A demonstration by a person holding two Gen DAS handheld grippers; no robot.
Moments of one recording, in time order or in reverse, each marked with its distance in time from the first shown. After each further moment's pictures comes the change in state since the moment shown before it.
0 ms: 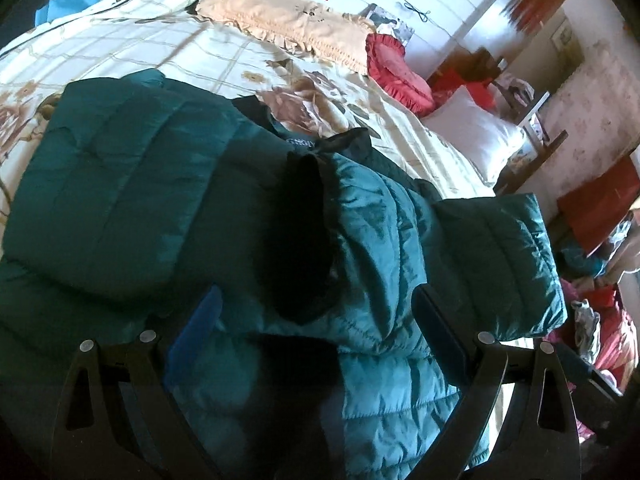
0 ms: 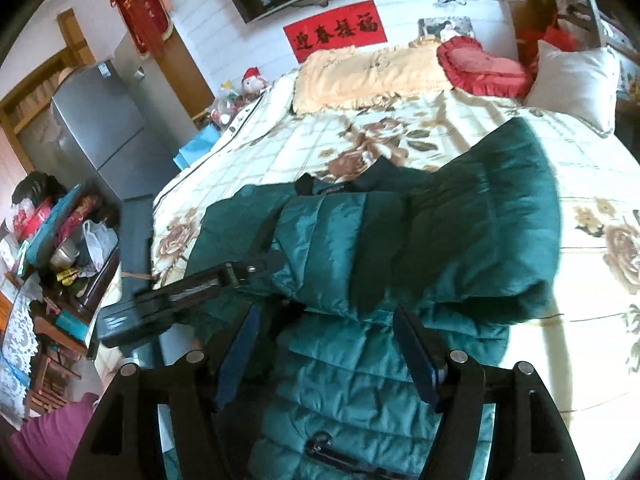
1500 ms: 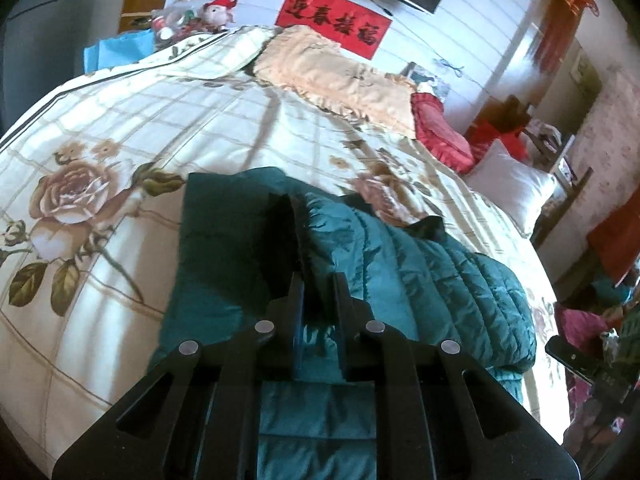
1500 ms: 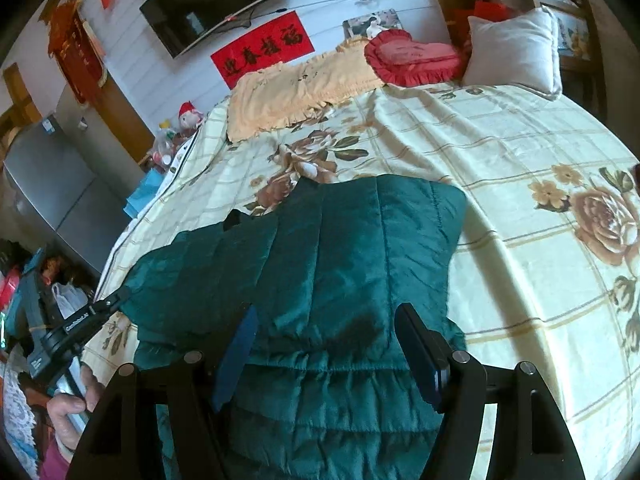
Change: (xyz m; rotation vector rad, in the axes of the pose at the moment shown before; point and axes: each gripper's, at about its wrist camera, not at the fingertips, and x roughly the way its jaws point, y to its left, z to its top) left arm -0.073 0.094 0.040 -0.010 -0.189 0.143; right arm 0.037 -0.047 0.023 0.173 -0.030 -0.123
